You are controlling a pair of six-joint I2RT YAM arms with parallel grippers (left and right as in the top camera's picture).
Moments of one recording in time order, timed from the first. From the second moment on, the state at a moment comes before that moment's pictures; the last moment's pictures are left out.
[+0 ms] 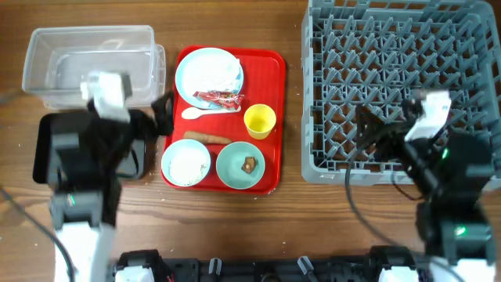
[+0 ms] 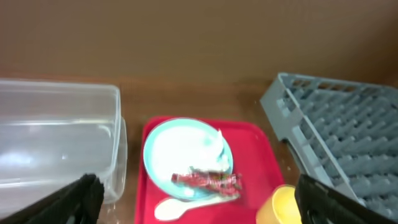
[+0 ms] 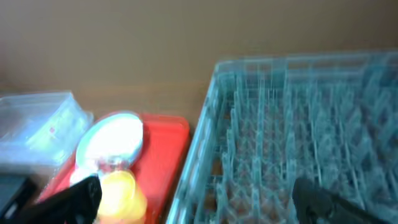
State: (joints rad) left arm 0.07 0.92 0.85 -0.32 0.34 -0.11; right arm -0.03 0.74 0.84 -0.47 -0.30 0.12
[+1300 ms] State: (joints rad) left arm -0.20 2.30 2.08 -1.08 0.17 0.28; right arm -0.03 1.33 1.54 -1.12 -0.40 0.09
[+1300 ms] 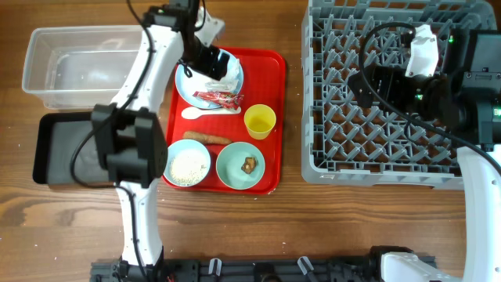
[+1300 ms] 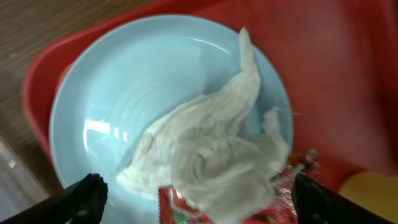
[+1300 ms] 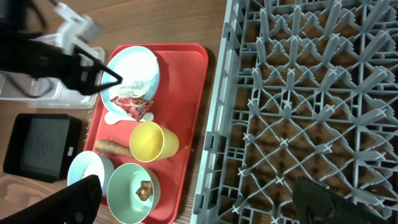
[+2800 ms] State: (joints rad) left arm -0.19 2.38 1.98 -0.98 0.21 0.25; right arm -0.03 1.33 1.54 -1.12 -0.40 0.09
